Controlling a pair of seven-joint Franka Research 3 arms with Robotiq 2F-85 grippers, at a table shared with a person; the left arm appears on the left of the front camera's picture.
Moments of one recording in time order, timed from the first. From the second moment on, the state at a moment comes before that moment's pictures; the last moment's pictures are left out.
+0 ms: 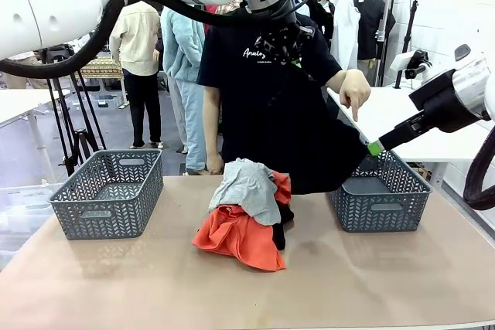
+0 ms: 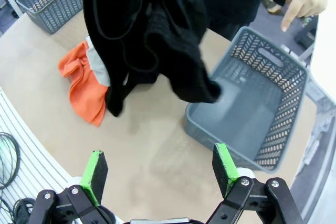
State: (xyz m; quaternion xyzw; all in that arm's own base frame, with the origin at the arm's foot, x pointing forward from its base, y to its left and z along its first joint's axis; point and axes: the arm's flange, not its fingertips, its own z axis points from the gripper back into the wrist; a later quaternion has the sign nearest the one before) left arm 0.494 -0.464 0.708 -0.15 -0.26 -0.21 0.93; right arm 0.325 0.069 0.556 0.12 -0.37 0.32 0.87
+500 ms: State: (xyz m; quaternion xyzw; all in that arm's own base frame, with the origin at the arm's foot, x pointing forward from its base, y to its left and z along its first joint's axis) left arm 0.536 -0.511 0.684 -0.30 -0.38 -0.17 0.86; right arm 0.325 0.069 0.556 0.12 -0.37 0.32 0.87
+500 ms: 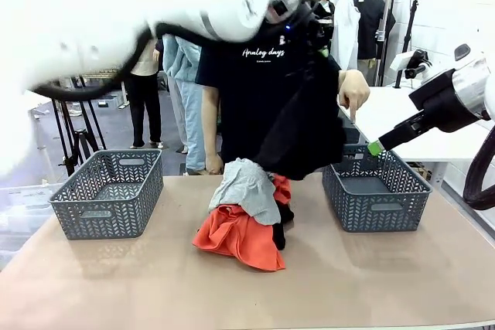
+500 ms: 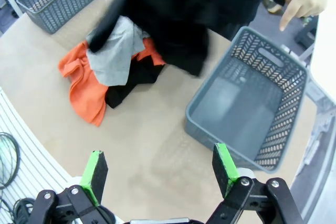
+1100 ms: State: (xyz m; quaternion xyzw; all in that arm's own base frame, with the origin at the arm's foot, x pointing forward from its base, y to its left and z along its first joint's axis) left arm 0.550 -0.594 0.614 -0.41 -0.37 -0.13 0.82; right arm 0.325 0.069 0.556 0.12 -0.37 0.32 0.87
